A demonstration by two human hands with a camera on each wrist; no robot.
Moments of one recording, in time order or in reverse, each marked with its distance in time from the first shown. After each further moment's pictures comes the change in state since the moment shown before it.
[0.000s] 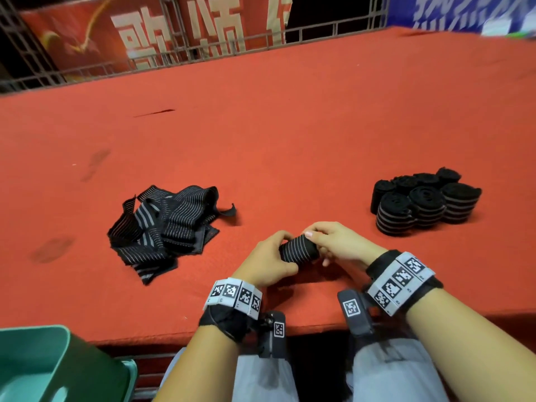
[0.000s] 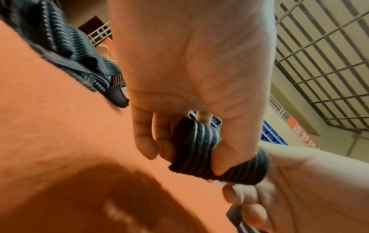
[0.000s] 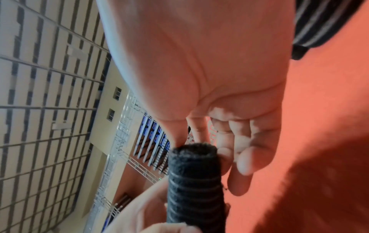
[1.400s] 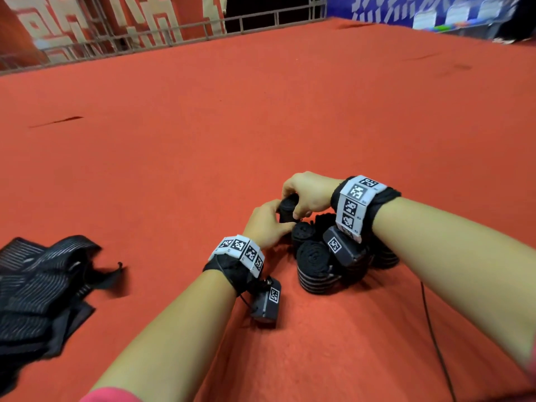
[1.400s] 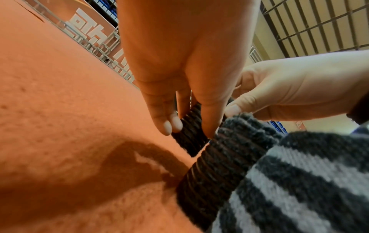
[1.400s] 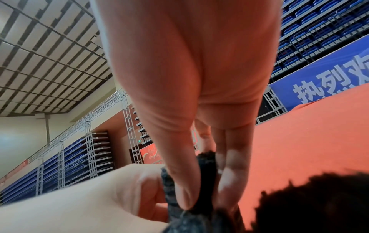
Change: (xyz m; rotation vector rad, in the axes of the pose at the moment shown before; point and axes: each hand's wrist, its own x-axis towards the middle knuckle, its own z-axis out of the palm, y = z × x) left_hand 0.283 0.103 0.094 0.063 0.092 0.208; right_hand 0.135 -0.001 -0.253 -0.846 -0.069 0.034
